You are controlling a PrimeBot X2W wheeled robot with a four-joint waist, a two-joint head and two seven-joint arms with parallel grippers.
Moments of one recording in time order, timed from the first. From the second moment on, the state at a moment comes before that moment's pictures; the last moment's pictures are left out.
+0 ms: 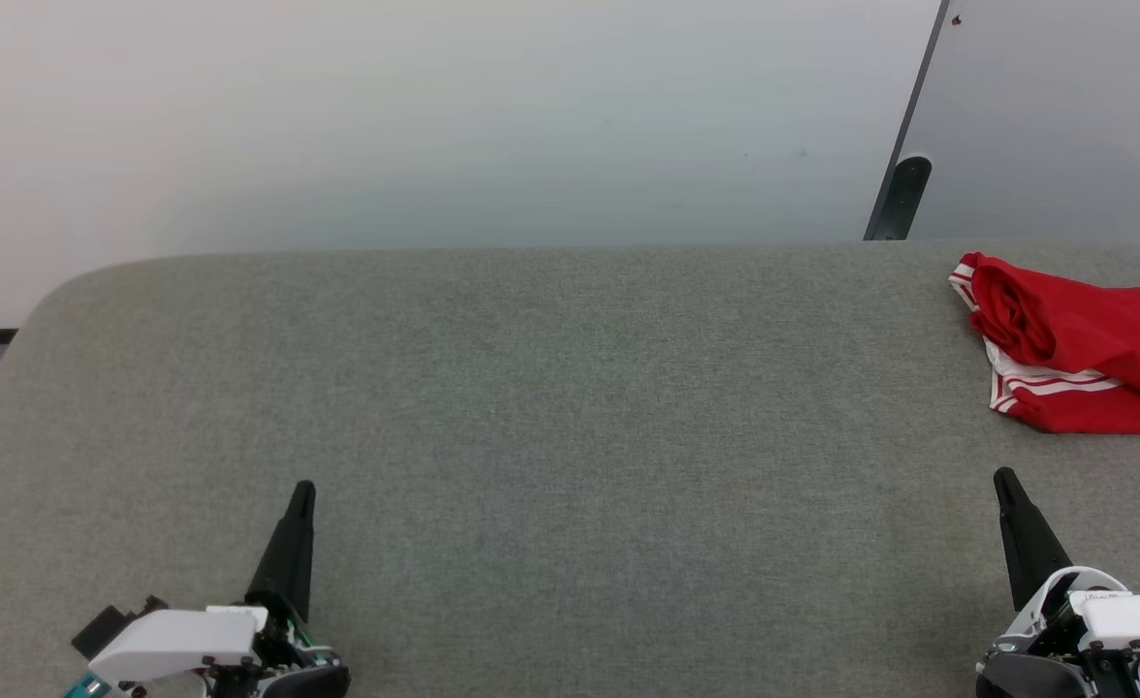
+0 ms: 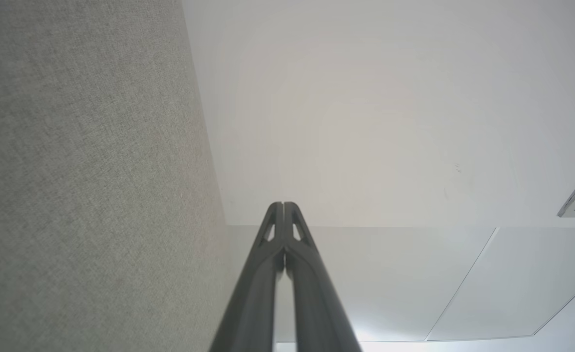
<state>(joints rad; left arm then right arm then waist) -0.10 0.05 0.11 0.24 -1.61 -0.13 0.11 -0.11 -0.05 -0.11 0.25 1.61 0.13 0.11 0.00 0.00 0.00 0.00</state>
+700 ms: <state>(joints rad) -0.10 0.05 0.11 0.24 -1.61 -0.13 0.11 -0.11 -0.05 -0.11 0.25 1.61 0.13 0.11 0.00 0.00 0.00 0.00</state>
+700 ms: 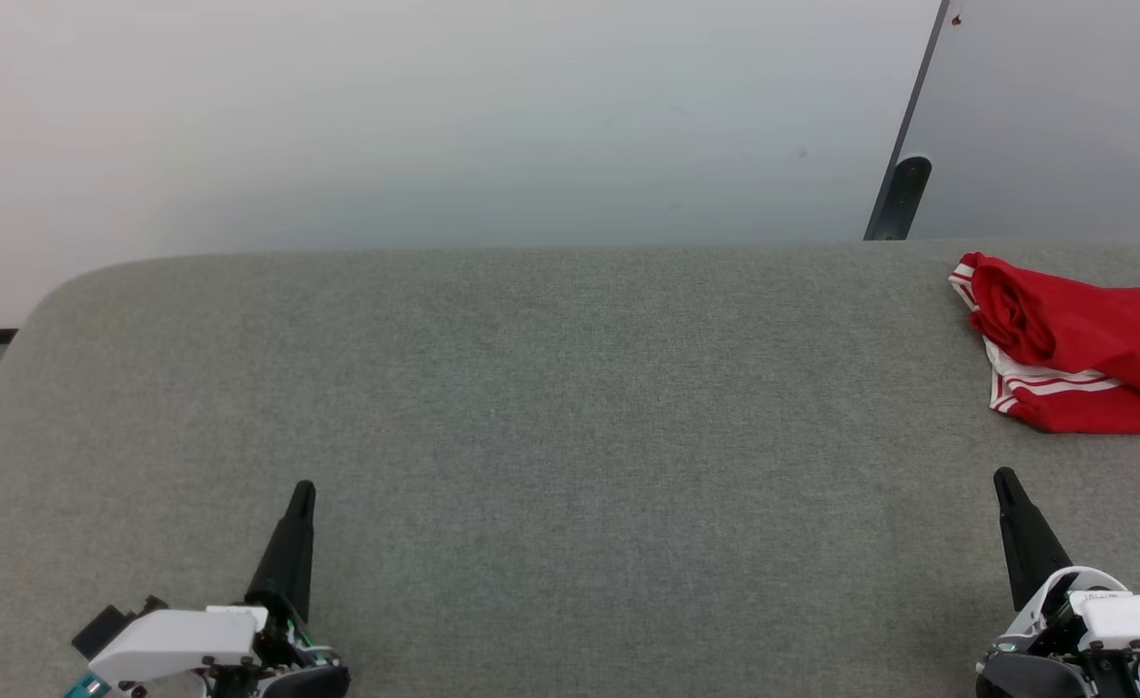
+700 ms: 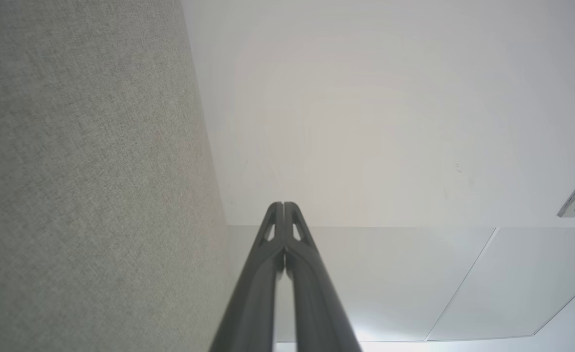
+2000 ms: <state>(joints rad) -0.10 0.05 0.11 0.24 -1.61 -0.13 0.11 -0.11 -0.05 -0.11 0.25 1.61 0.13 0.11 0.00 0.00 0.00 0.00</state>
